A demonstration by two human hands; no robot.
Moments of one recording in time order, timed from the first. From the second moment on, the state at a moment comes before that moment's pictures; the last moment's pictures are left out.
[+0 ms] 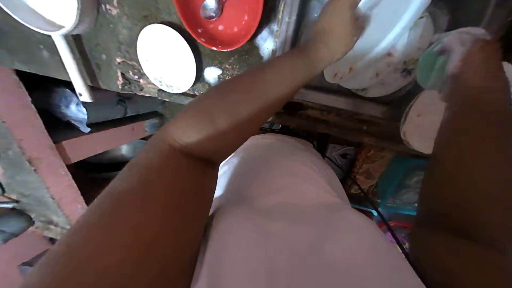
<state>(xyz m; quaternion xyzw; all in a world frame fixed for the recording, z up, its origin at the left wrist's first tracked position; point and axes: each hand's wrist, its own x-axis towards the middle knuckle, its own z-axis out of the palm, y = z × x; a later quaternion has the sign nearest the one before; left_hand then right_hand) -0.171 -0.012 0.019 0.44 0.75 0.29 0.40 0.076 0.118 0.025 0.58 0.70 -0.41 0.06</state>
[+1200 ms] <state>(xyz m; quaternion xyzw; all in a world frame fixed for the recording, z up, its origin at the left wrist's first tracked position) -0.361 -0.277 0.103 0.13 0.59 0.70 0.38 -0.072 -0.112 0.056 0.49 0.42 -0.71 -0.29</state>
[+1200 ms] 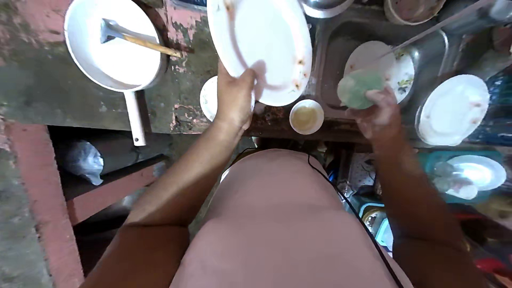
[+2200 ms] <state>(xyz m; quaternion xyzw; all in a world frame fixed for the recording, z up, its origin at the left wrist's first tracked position) -0.212 -0.245 0.080 0.17 0.56 0.66 0.46 -0.134 -0.074 0.078 0.31 0.91 -0.27 -0.11</state>
